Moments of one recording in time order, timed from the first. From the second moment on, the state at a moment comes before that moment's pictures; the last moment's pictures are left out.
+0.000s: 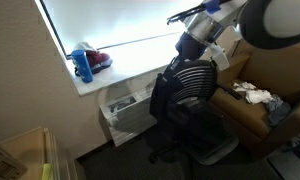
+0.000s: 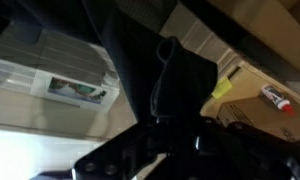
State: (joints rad) arm 1.15 0.71 -0.12 -1.16 0.31 2.31 0.00
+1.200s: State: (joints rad) arm 0.95 1.28 0.06 -0.72 0.00 2.37 -0.02
